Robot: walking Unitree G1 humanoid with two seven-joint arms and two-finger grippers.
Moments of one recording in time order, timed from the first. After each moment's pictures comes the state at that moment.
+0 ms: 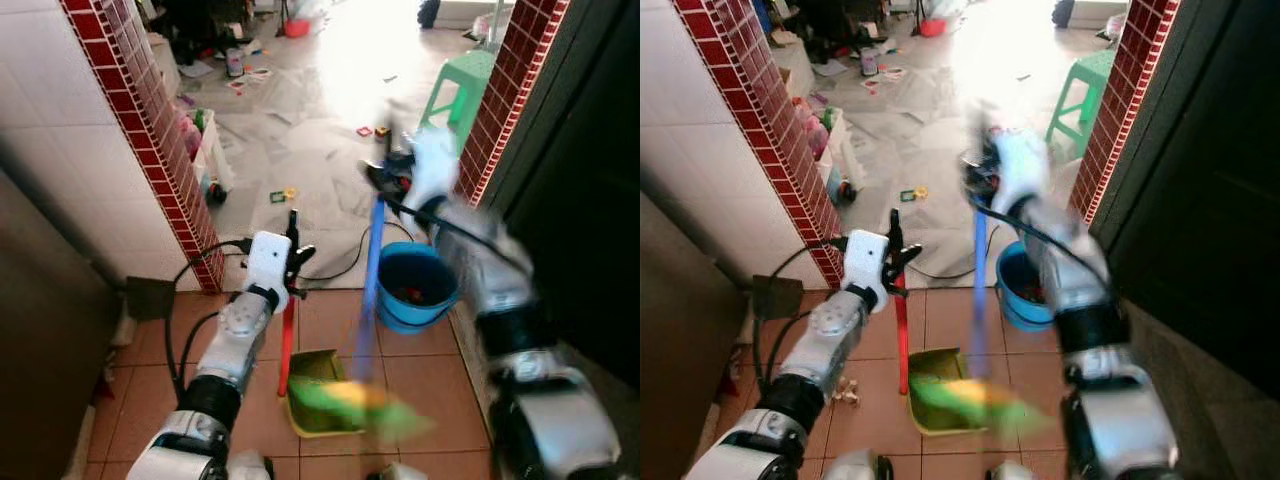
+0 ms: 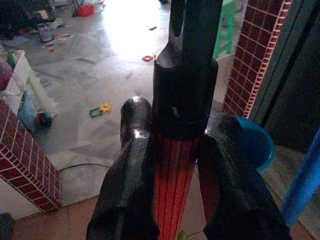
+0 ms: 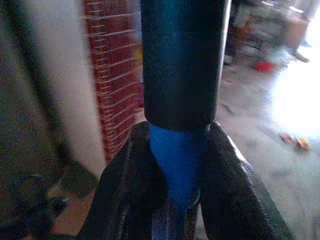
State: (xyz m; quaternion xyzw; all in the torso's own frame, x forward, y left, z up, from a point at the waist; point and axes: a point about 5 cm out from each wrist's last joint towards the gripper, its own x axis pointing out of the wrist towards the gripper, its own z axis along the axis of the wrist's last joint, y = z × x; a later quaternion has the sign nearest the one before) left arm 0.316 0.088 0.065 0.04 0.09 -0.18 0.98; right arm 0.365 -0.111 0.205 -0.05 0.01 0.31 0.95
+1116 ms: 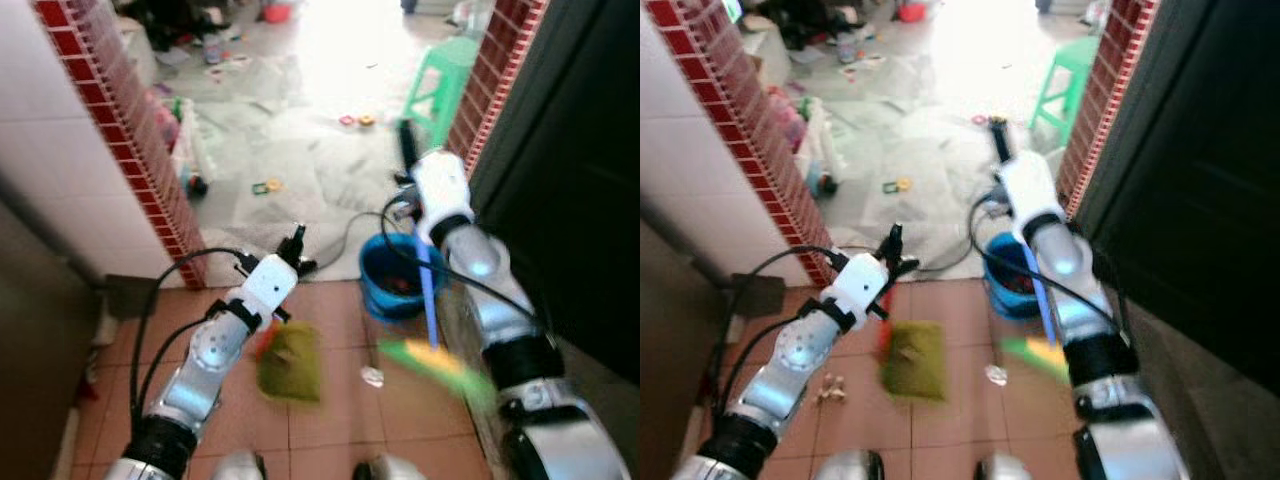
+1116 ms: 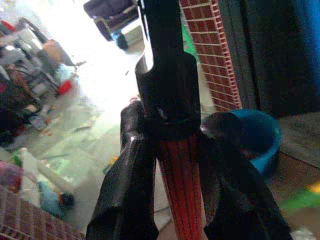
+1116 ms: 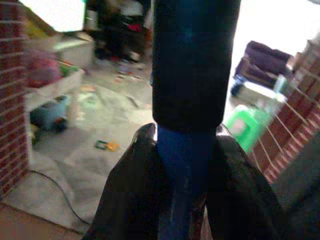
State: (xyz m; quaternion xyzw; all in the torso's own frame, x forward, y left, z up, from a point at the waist) left arm 0.284 0.107 0.083 0.23 -0.03 -0.24 0.94; right arm 0.352 -0.146 0.157 -0.15 -0.05 0.11 0.98
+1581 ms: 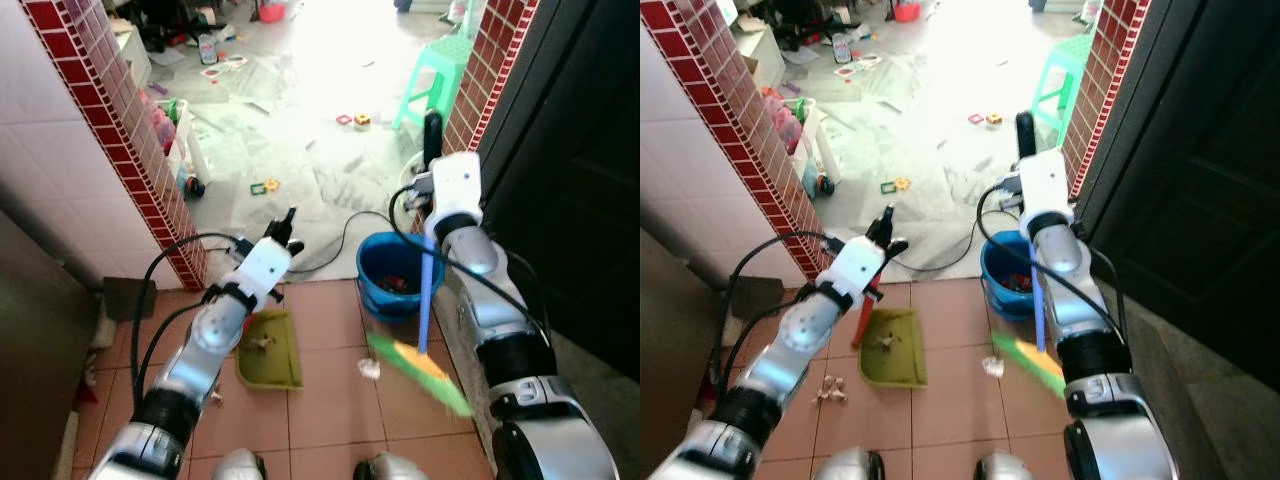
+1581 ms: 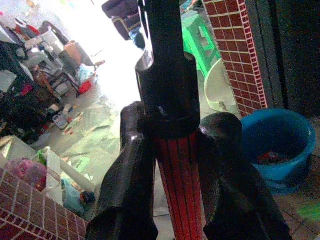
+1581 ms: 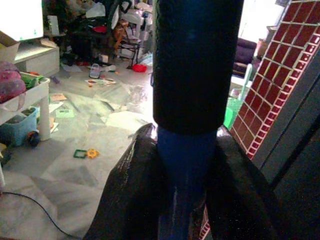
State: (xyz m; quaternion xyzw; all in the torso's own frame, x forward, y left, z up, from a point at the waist) left arm 0.313 0.112 0.085 0.25 -0.04 -0.21 0.95; right arm 0.357 -0.152 0.163 -0.12 -0.06 0.04 0.99
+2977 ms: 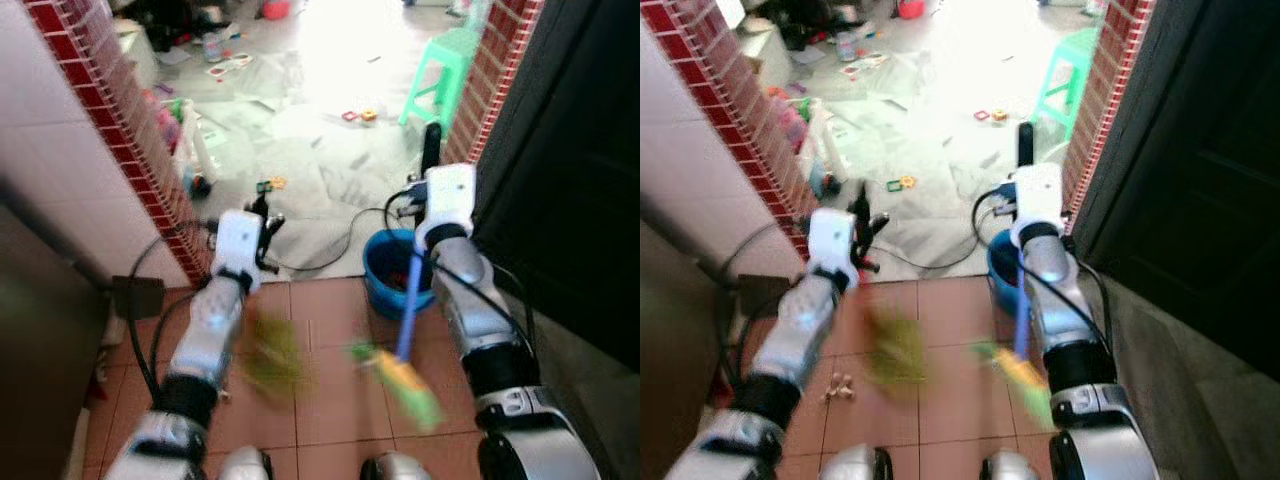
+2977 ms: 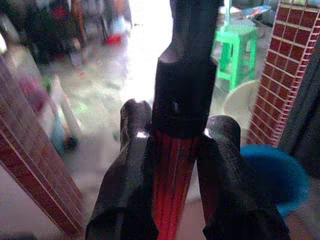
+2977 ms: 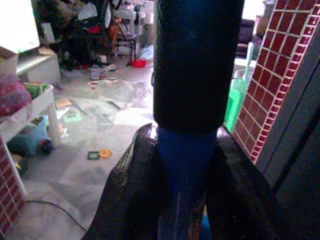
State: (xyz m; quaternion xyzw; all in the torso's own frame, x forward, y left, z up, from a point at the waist) left arm 0.317 0.108 0.082 0.01 0.03 -0.11 0.99; right arm 0.352 -0.142 0.154 -0.06 -0.05 0.01 1.00
